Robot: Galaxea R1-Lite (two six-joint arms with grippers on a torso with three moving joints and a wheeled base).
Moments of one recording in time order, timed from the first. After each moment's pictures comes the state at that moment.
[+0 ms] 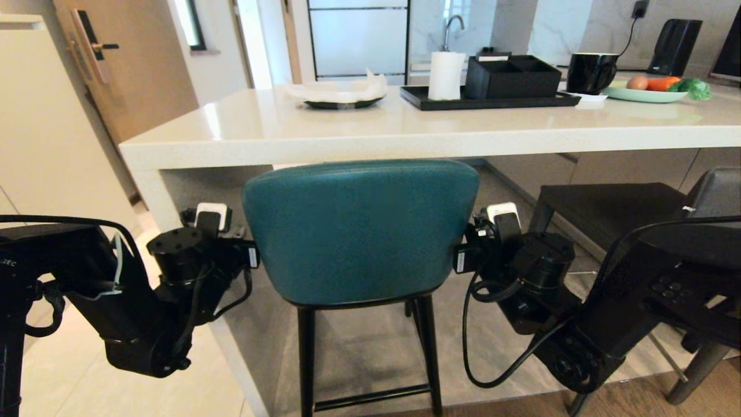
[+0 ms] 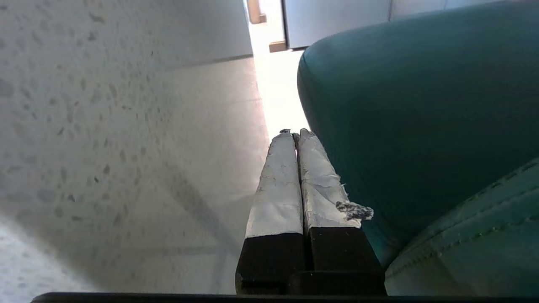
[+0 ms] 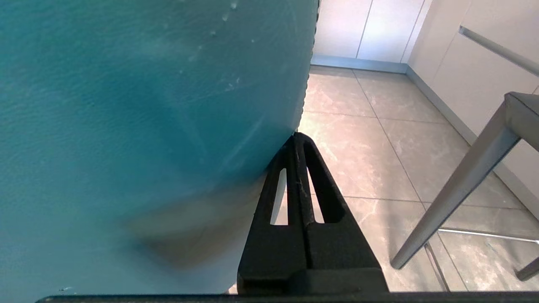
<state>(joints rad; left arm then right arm) -0.21 2.16 -0.69 -1.49 0.23 0.10 0.52 2.17 -0.76 -1.50 -0.33 -0.15</state>
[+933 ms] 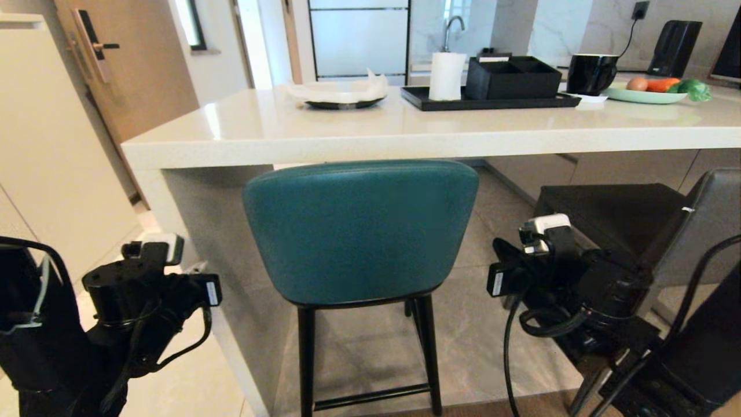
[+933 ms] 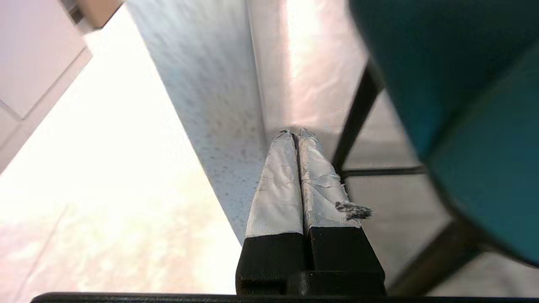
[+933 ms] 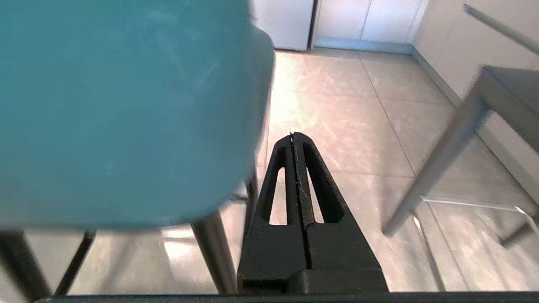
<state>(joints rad) -0.13 1.99 -0.33 -1.52 0.22 0.00 0.50 1.94 -0.44 -1.52 -0.34 -0.10</state>
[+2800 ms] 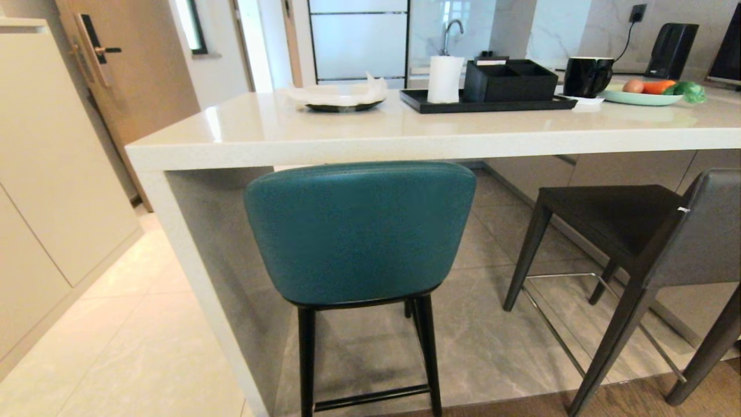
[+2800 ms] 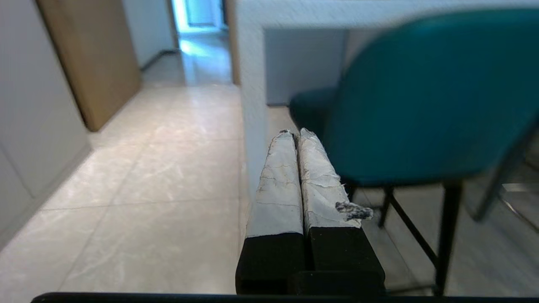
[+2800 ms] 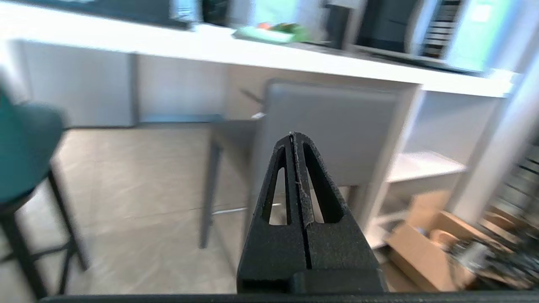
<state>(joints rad) -0.01 0.16 -0.37 0.02 -0.04 0.02 -0.01 0.10 -0.49 0.07 -0.29 -0.30</state>
